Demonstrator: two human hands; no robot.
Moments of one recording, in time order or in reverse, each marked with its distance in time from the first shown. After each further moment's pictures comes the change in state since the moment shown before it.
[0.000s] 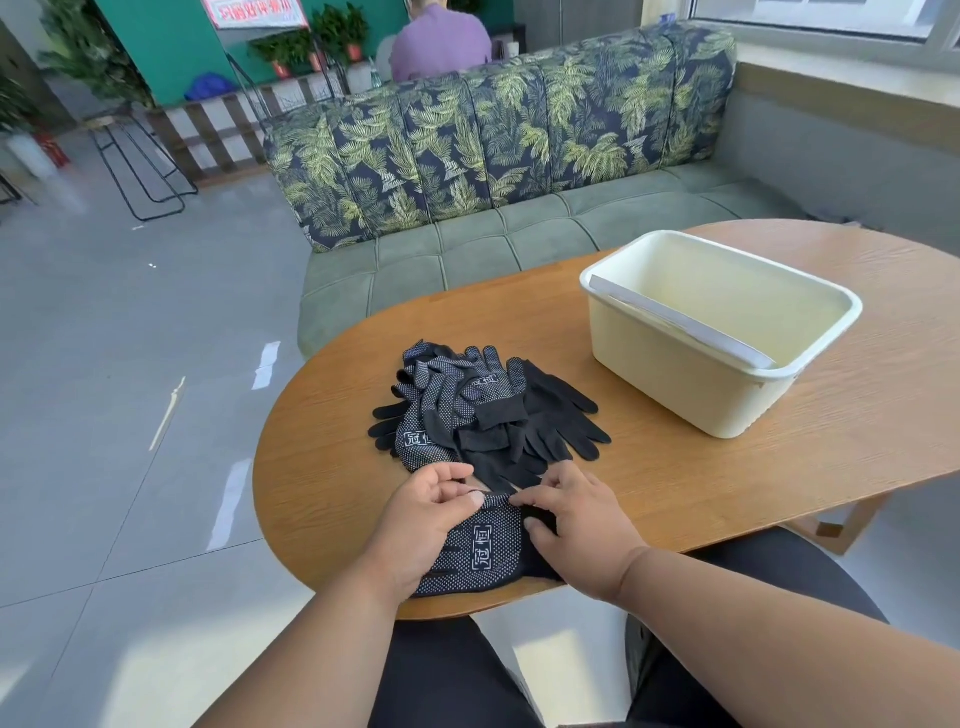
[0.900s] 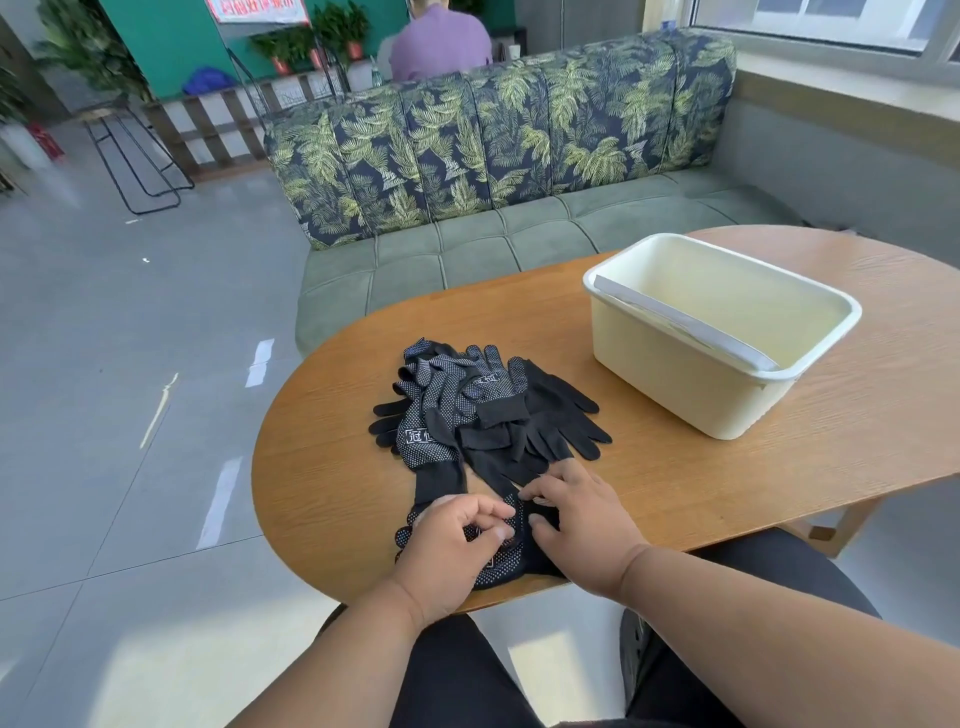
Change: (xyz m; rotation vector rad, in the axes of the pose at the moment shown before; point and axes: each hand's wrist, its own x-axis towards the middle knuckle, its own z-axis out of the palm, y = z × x) left_hand -0.012 -0.027 0.017 0.449 -0.038 0.254; right_hand 0.001 0.000 0.000 0.004 0.023 0.031
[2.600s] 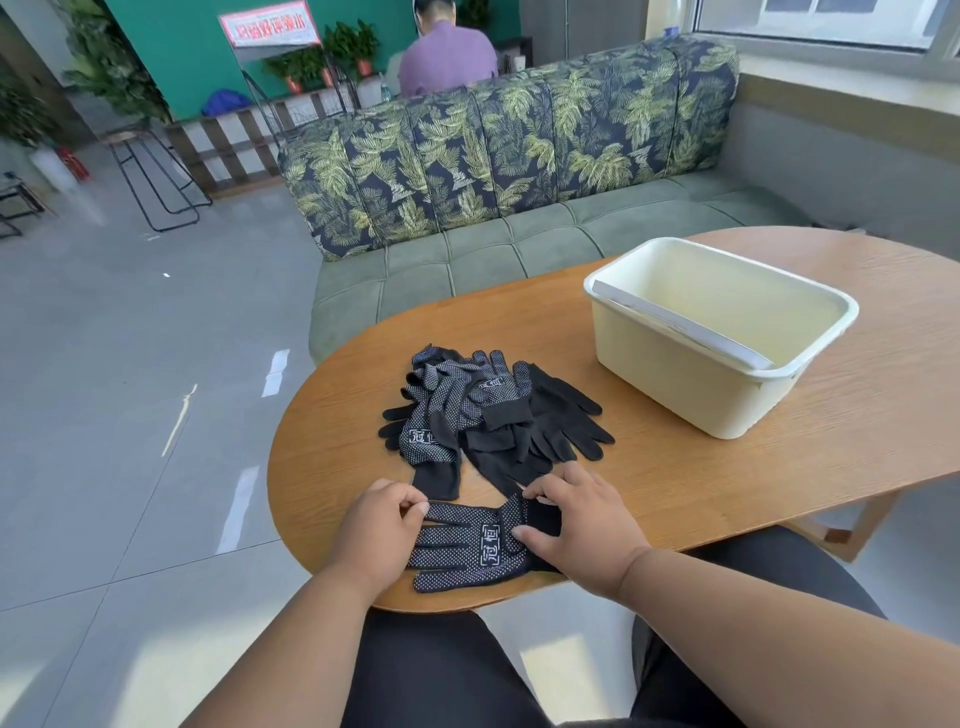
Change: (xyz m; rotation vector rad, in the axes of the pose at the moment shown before) left_hand 0.011 -0.038 -0.064 0.438 0.159 -0.140; right_hand -0.004 0.003 0.002 -0.023 0.013 -0.040
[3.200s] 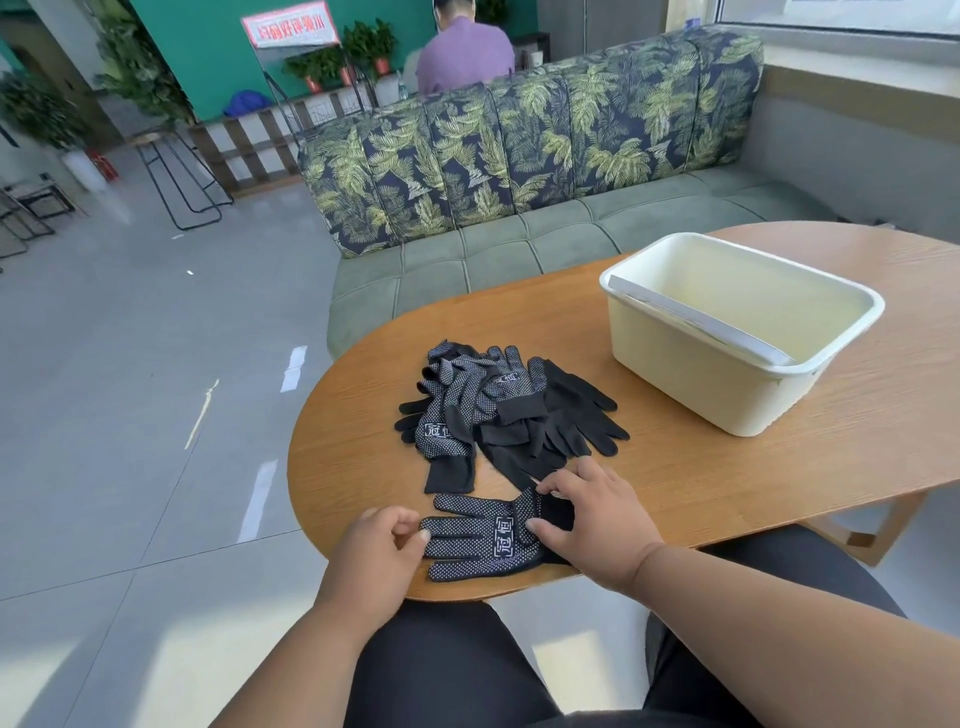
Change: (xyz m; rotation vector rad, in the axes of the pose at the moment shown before) left_hand -0.048 -0.012 -0.010 -0.105 0.047 -0.081; right_hand 0.001 0.001 0.004 -0.036 0.033 -0.020
